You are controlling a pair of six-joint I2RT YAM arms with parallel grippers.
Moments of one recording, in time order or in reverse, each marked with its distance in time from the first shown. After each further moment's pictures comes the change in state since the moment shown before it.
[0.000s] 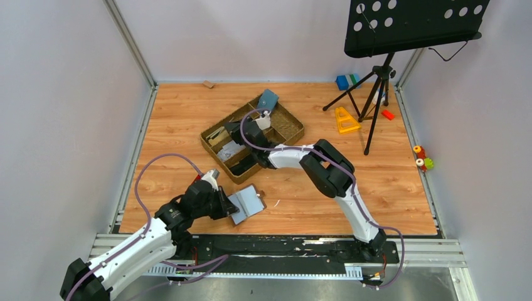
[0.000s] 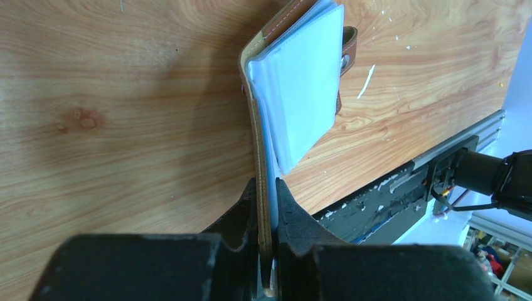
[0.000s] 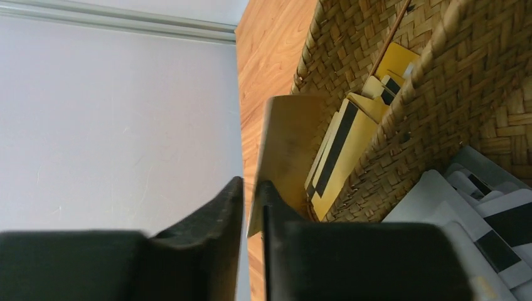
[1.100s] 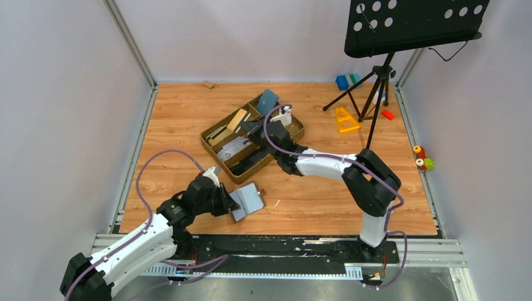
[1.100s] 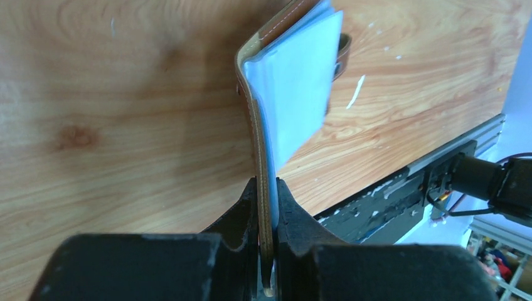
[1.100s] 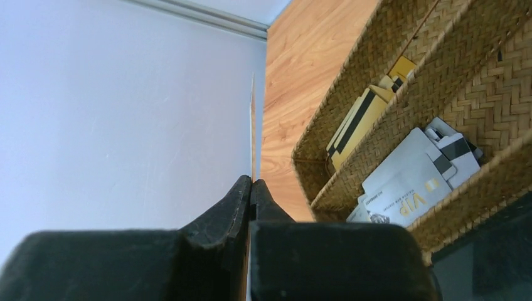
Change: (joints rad) left arm 0.000 0.072 0.073 0.015 -0.014 0.029; right arm -0.014 -0.471 -0.392 -0.015 -0.029 -0.147
